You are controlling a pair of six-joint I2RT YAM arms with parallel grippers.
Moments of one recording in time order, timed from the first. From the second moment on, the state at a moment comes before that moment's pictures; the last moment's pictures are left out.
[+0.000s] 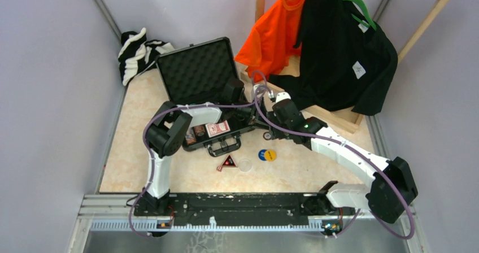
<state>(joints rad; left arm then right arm) -0.68 2.07 1.28 0.33 1.03 -0.96 0.69 1.20 0.86 -0.51 0.21 0.31</state>
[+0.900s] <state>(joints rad) -0.69 2.10 1.31 0.33 1.05 -0.93 0.69 1.19 0.86 -0.52 0.21 0.31</state>
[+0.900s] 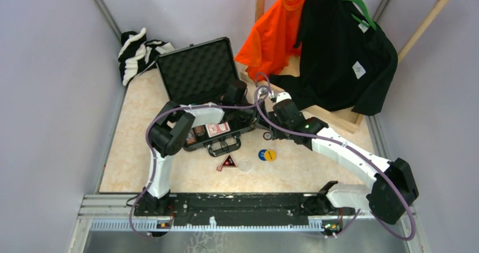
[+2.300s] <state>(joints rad) -0.54 1.57 0.81 0.64 1.22 -0.40 0.68 1.00 0.75 -0.06 -0.34 0.18</state>
